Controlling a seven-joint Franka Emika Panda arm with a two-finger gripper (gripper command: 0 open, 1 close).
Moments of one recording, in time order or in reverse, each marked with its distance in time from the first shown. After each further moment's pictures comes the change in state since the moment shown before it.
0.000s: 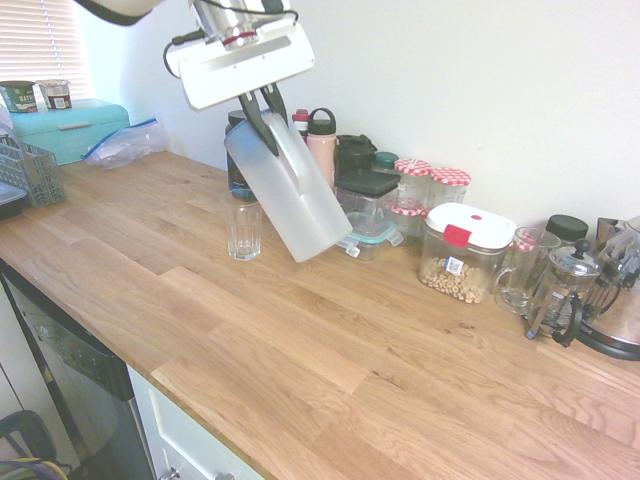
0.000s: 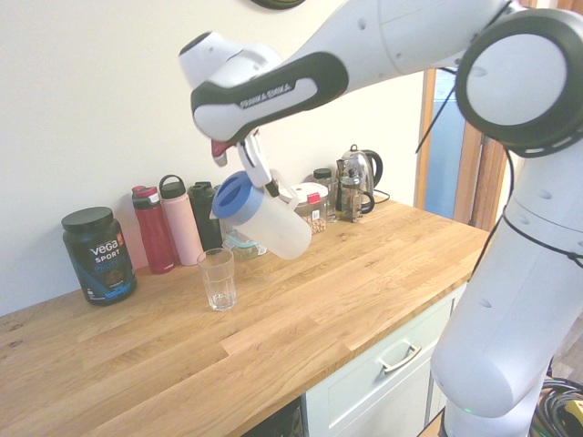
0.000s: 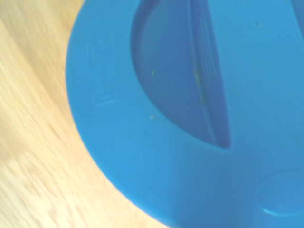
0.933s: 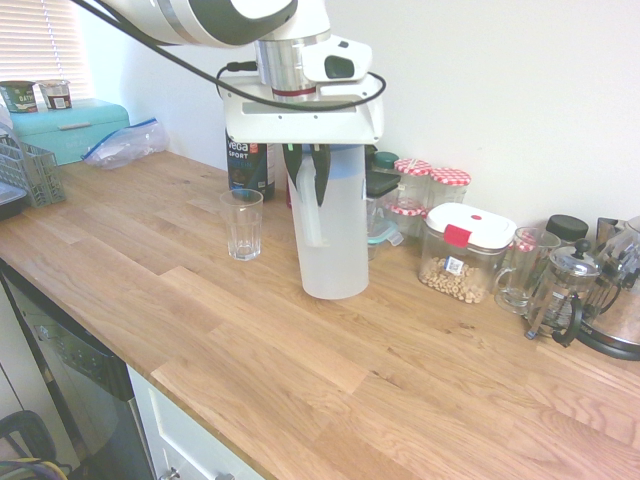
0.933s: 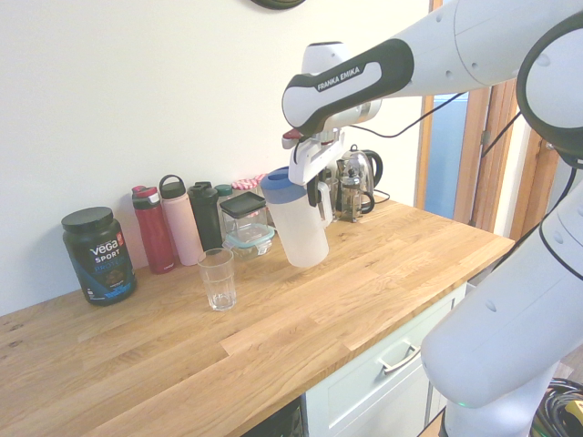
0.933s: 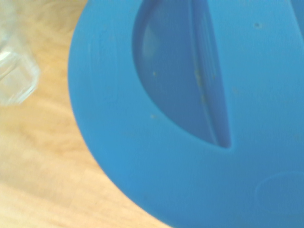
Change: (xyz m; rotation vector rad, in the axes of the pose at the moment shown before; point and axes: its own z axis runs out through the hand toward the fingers) arm -0.078 0.097 0.106 0.341 0.043 0.724
